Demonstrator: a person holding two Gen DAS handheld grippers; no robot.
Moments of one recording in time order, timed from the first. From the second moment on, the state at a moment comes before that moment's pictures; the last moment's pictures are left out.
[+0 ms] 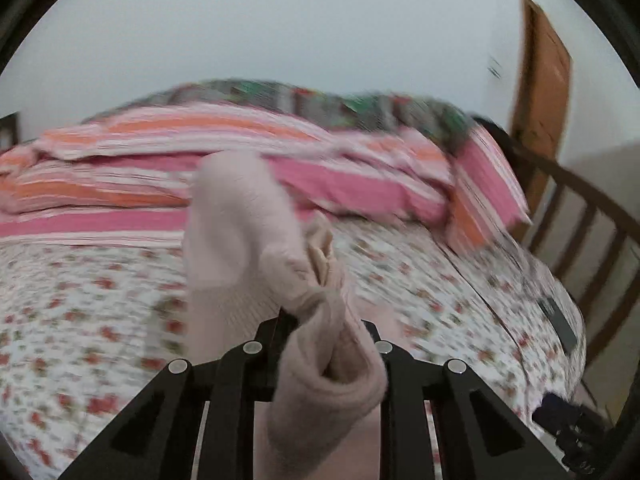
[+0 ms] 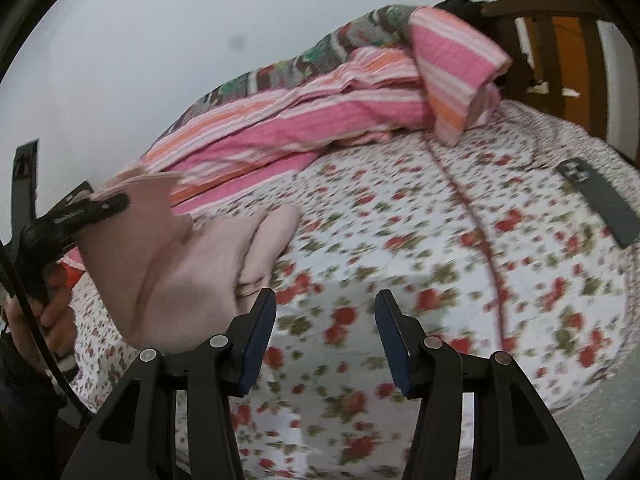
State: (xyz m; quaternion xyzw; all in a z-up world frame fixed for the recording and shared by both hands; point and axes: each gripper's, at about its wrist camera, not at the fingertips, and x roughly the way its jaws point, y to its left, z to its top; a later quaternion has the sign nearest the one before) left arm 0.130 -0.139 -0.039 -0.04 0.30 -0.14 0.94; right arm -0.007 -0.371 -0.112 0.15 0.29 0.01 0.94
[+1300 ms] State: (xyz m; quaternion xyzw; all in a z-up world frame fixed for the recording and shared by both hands) left arm 0.104 -0.037 -0.113 -0.12 0.40 -0.18 0.89; right arm 0.069 -0.291 -0.149 0.16 0.34 0.09 0.92
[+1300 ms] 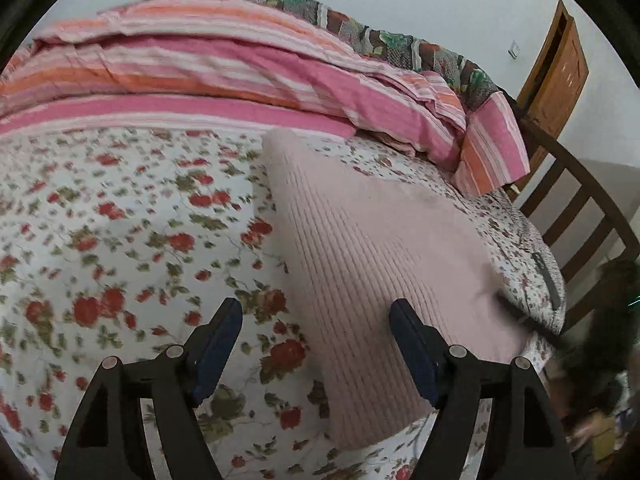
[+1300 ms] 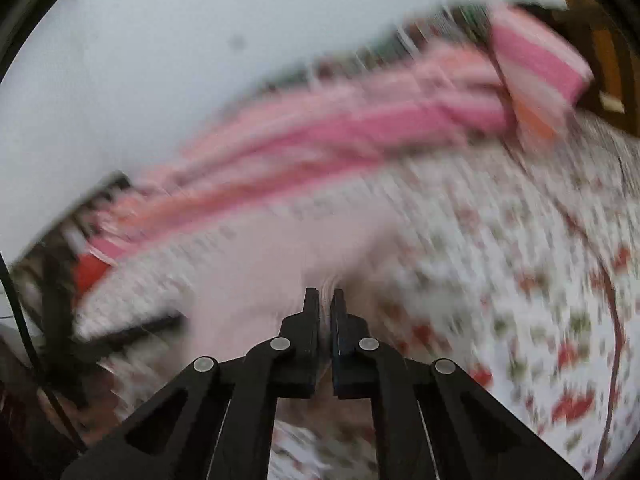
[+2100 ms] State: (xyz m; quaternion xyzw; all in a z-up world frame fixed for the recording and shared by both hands) left arm 0.117 0.042 -0.110 -0.19 0.37 -0.16 0.89; right arm 0.153 -0.278 -0.174 0.24 0.42 0.15 0.86
